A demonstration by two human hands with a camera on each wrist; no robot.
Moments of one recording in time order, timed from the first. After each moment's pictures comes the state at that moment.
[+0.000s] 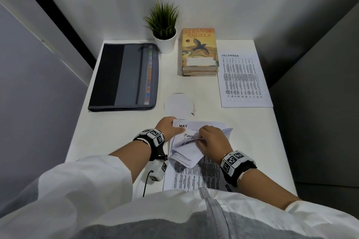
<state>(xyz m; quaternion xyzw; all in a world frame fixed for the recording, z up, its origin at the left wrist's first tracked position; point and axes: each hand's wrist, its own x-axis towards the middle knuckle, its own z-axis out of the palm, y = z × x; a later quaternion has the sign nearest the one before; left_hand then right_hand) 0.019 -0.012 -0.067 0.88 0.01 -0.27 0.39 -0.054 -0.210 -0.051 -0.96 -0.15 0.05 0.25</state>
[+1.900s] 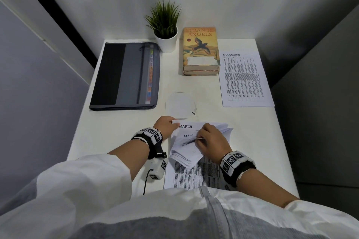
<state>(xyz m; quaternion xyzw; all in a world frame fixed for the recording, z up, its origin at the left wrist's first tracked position) 0.021 -0.005 -0.063 0.87 0.05 -0.27 0.41 -0.057 -0.208 -0.064 -0.94 -0.14 0.04 0.30</state>
